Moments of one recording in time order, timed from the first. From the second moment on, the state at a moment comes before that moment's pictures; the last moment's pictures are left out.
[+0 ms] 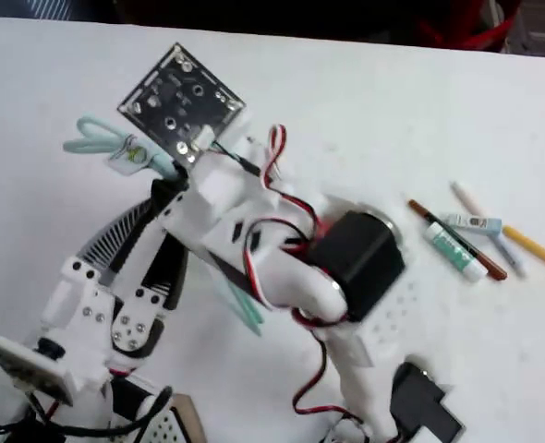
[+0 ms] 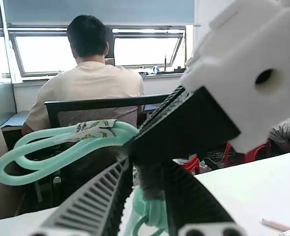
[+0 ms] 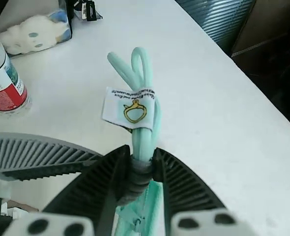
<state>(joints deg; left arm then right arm) 20.7 -105.0 58.7 47.5 -3.6 -51.9 -10.2 -44.1 97.1 11.7</state>
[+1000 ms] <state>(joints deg) 21.8 -104.0 53.9 49.3 -1.0 -54.5 -17.5 -44.0 95.4 11.7</state>
